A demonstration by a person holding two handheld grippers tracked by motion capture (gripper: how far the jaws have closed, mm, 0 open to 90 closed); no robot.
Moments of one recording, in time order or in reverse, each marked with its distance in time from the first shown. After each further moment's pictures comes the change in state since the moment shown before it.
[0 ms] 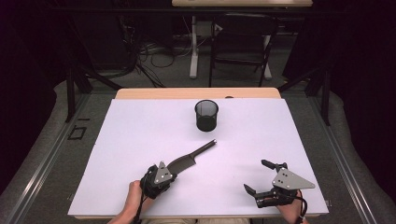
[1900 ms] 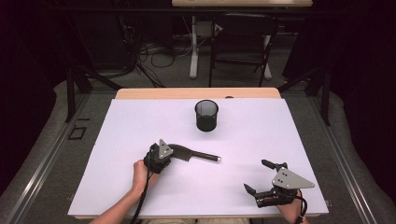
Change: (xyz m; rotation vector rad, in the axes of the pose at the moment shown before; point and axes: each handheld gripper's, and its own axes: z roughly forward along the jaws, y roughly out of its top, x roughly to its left) left arm 0.054 0.026 0.040 -0.036 0.182 -0.068; right arm -0.001 -0.001 0.001 0.009 -0.005 0.004
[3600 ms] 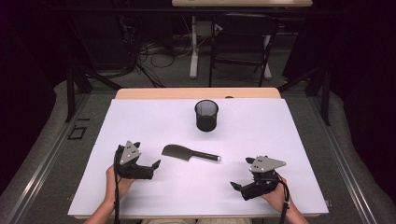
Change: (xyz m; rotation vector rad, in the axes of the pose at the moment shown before) left arm 0.039 -0.034 -0.083 -0.191 -0.029 -0.117; right arm 0.001 0.021 0.052 0.272 0.118 0.021
